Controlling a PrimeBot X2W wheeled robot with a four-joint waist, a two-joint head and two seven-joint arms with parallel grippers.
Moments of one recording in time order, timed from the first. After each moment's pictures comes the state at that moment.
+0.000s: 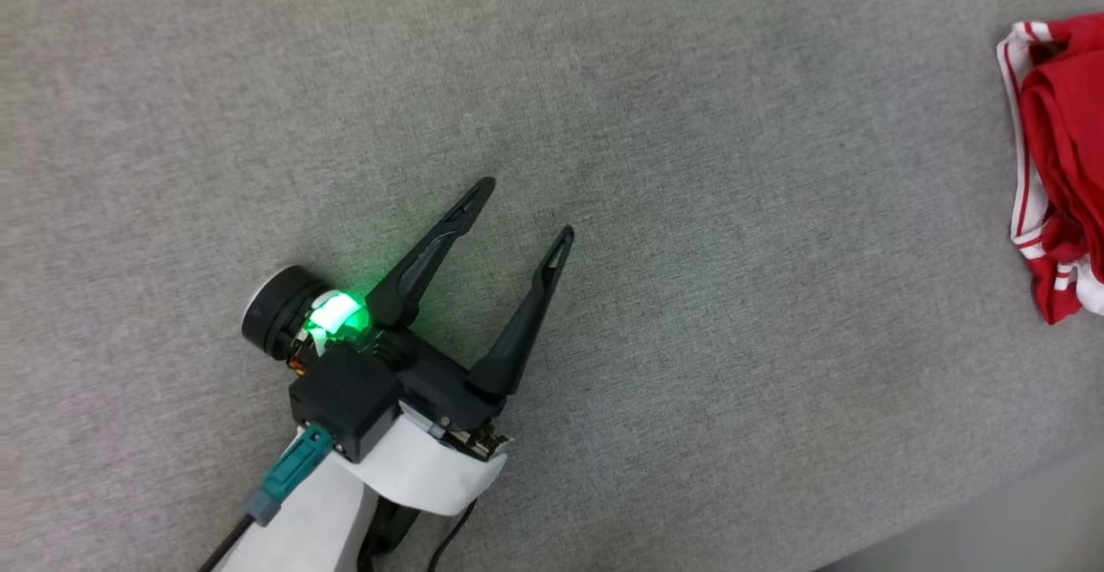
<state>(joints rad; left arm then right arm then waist) -0.31 0.25 -0.41 -0.12 -0.20 -0.13 -0.27 -0.71 -0.76 0.18 0.62 -0.10 0.13 0.17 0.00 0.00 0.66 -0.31</state>
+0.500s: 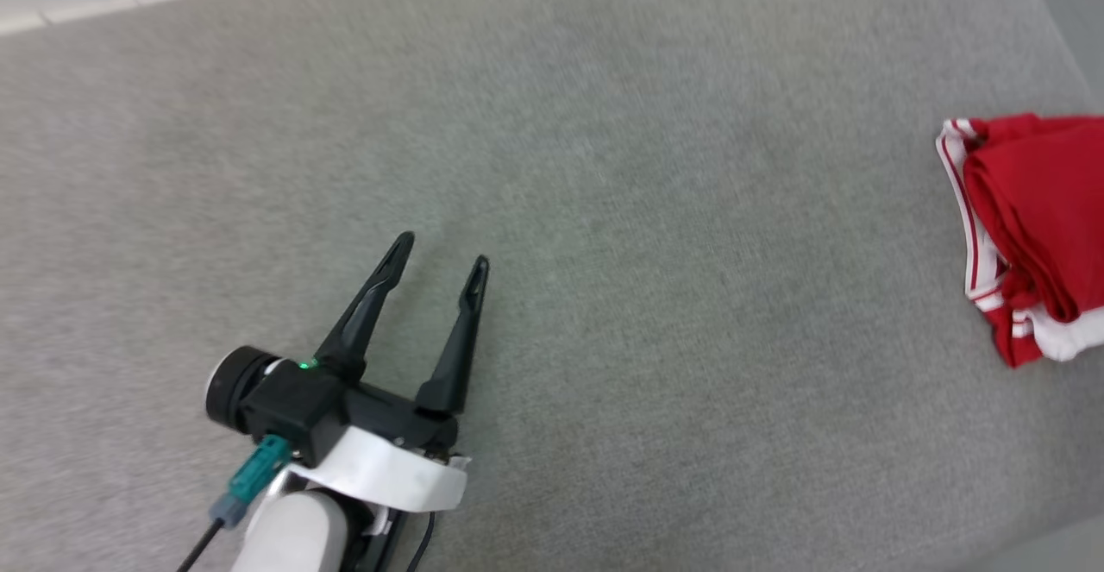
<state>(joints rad) -0.18 0.16 -0.27 -0.07 -0.23 -0.13 -0.26 -0.66 -0.65 0.09 0.41 0.00 0.13 0.00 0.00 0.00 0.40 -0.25</state>
